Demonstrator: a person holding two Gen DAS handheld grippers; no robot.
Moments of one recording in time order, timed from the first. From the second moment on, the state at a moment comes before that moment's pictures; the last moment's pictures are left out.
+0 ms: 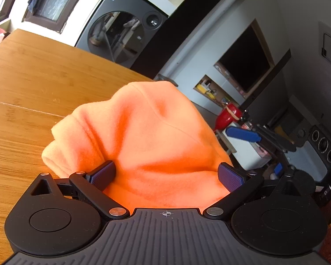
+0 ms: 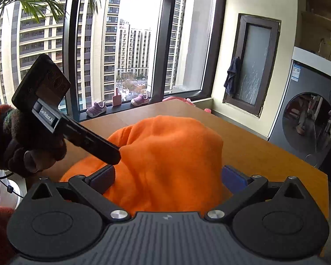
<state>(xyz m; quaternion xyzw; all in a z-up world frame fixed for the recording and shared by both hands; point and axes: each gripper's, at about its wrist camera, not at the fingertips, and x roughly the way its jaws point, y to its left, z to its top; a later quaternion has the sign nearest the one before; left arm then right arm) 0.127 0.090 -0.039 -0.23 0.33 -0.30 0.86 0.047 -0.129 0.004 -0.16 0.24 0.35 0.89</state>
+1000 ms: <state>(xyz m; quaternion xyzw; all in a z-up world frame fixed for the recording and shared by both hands) 0.099 0.074 -0.014 -0.23 0.35 -0.30 0.86 0.088 -0.176 -0.022 0.01 0.31 0.25 0.92</state>
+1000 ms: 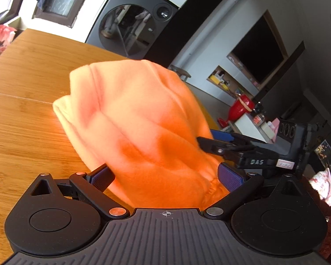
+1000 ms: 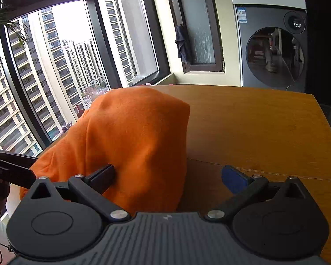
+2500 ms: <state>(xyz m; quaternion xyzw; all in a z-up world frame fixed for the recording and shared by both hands) 0.139 0.088 0.020 -0.24 0.27 -0.29 0.89 0.072 -0.120 -0.022 -0.10 0.30 0.29 0.90</state>
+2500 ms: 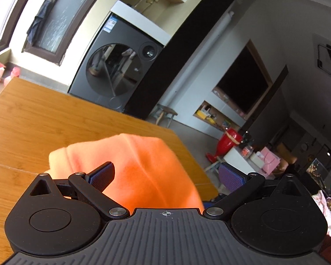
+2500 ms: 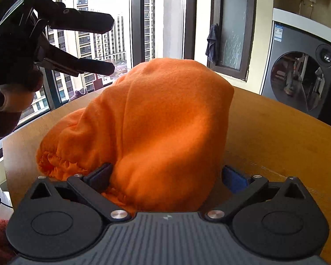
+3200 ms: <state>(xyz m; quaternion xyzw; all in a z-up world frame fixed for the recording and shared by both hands) 0.159 0.090 -0.036 -0.22 0.32 -0.27 0.88 0.183 -0.148 0.013 -0.11 0.29 0.17 0.93</state>
